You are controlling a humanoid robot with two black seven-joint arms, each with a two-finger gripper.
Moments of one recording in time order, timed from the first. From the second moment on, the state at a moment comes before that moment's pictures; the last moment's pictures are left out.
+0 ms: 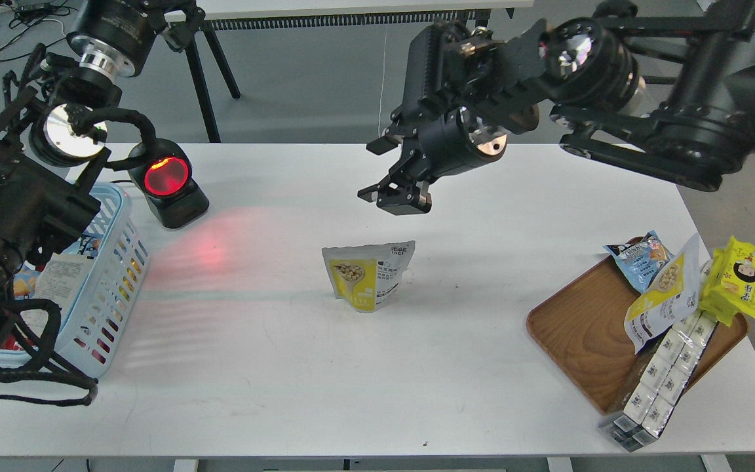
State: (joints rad) left arm -1.06 0.29 -0.89 -0.49 -0.04 -0.49 -0.20; right arm 1.64 -0.41 -0.09 1.23 -1.84 0.34 0.49
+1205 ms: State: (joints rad) left arm -1.18 0.53 -0.61 -1.44 1.43 -0.49 -0.20; right arm 1.20 -0.59 0.21 0.69 -0.10 0.34 0.49
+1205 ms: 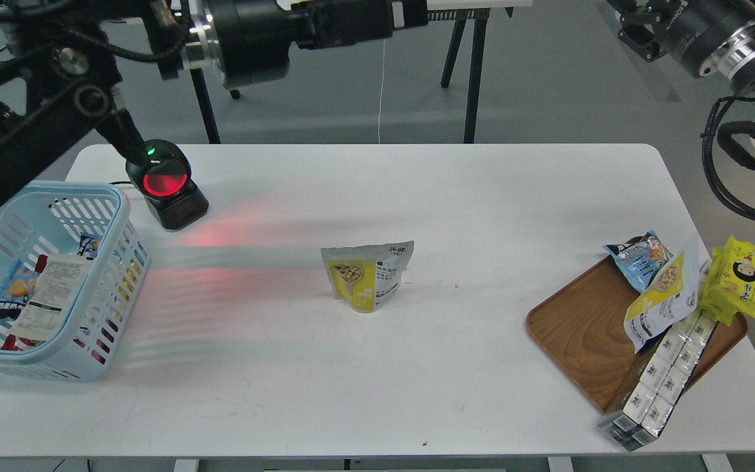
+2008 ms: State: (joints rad) left arm -1.15 0.38 -0.21 -1.33 2.18 -0.49 -0.28; right arm 0.87 -0.55 0.49 0.70 0.22 0.49 0.49
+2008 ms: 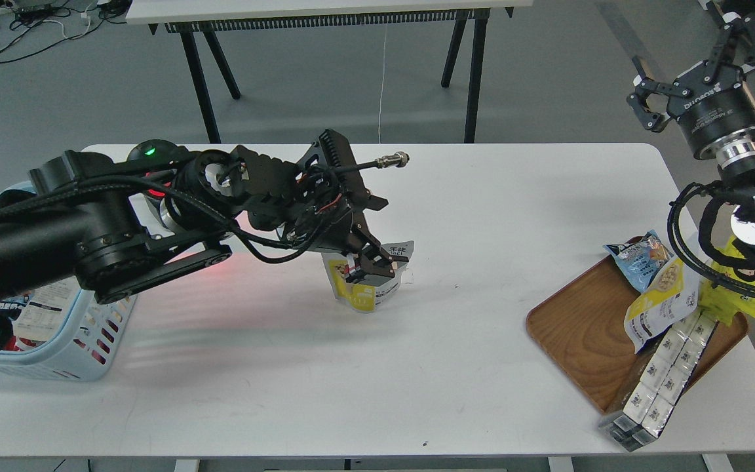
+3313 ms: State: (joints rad) left arm -1.09 0.49 -0.31 -1.35 2.18 -0.49 -0.41; right arm 0.88 -0.54 0.49 0.69 0.22 0.49 0.49
